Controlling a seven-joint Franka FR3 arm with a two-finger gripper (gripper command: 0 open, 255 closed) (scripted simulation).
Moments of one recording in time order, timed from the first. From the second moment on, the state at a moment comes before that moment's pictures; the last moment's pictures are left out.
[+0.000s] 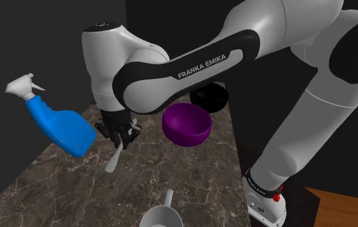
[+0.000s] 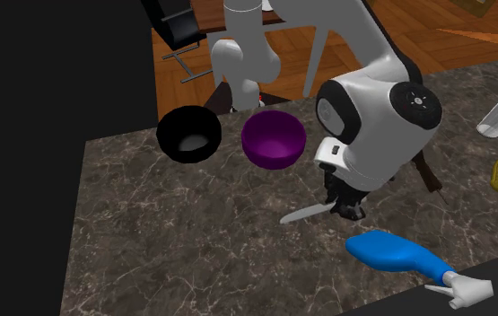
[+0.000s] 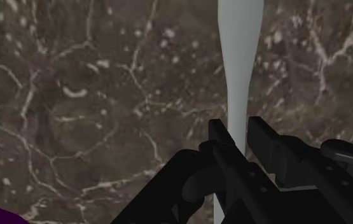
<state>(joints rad) -0.09 0.06 0.91 -2.02 -0.05 2.04 1.73</state>
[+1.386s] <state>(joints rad) -0.11 -0.02 0.90 -1.80 0.02 1.77 1.68</state>
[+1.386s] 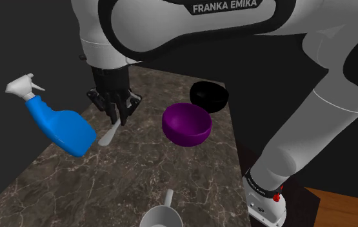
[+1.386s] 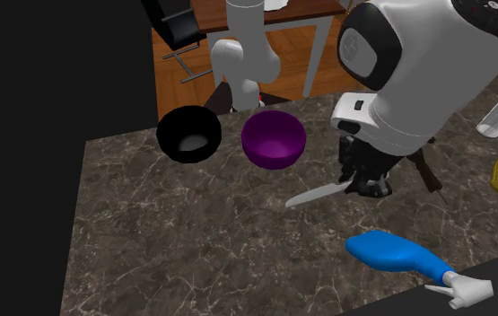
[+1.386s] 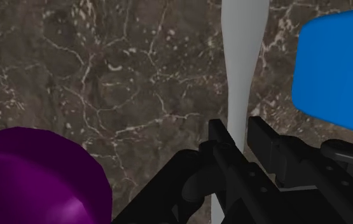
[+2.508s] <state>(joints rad) -0.12 -0.35 0.73 -1.89 0.22 1.61 1.46</state>
